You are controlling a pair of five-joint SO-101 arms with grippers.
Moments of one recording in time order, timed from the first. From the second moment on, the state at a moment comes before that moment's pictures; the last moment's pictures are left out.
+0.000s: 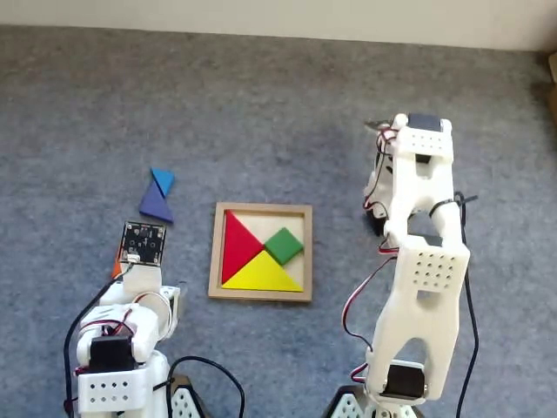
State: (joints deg) left arm -10.9 -101.5 96.0 70.9 -5.1; right arm 0.6 46.8 -35.6 99.4 24.7
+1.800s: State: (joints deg) left arm -10.9 -101.5 96.0 70.9 -5.1; right arm -5.5 51.8 -48.8 99.7 10.8
